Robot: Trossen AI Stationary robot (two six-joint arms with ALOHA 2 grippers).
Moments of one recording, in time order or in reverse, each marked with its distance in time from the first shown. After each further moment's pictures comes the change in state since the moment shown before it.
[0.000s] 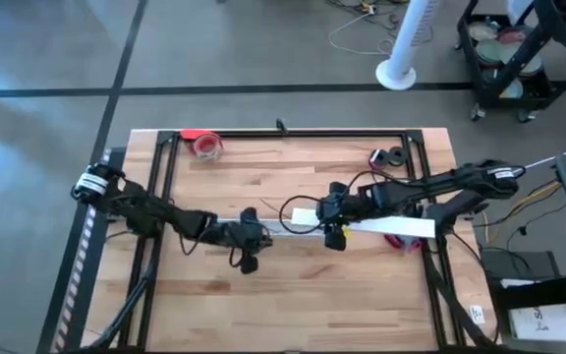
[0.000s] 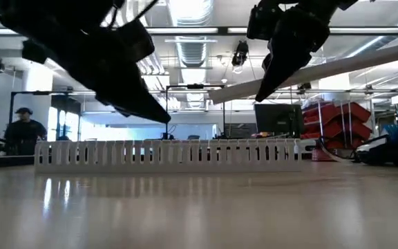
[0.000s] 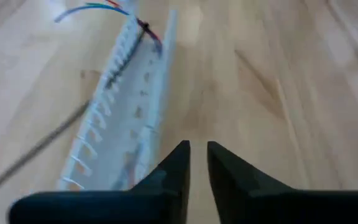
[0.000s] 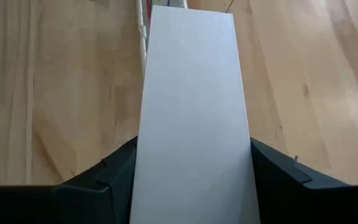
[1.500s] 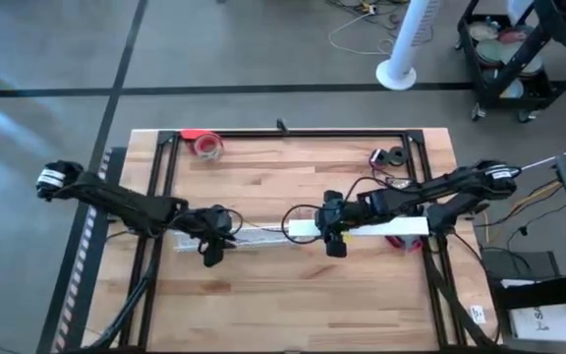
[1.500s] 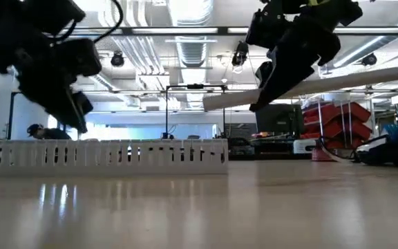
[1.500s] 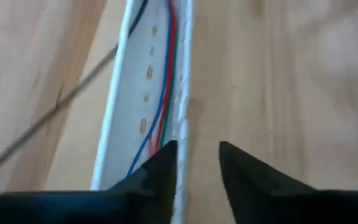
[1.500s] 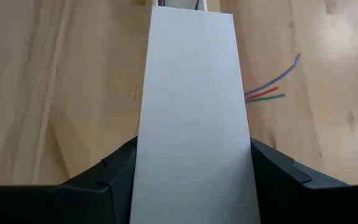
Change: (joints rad) left arm 0.004 -0.474 -0.166 -0.466 0.160 -0.212; right arm 0.029 0.035 -0.110 0.182 -0.063 -0.086
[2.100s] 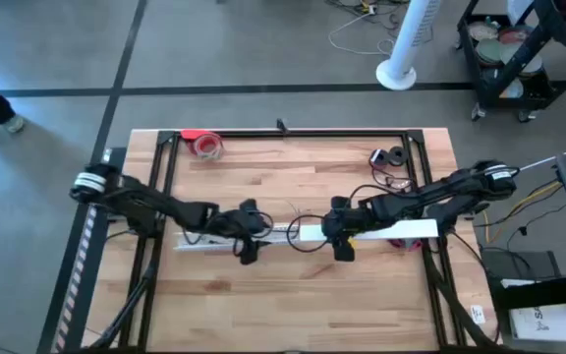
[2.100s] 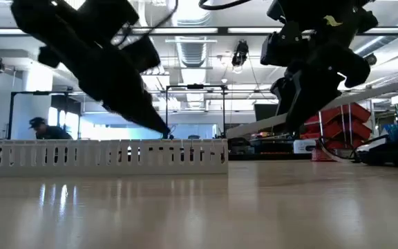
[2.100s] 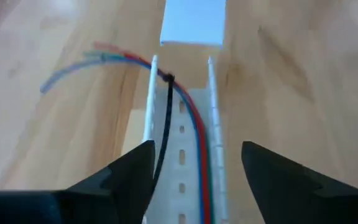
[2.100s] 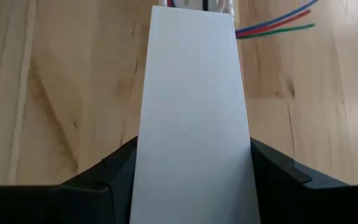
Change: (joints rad) left arm 0.059 0.495 0.189 0.357 -0.123 0.247; right arm 0.042 -0.002 -0.084 0.003 0.023 0.019
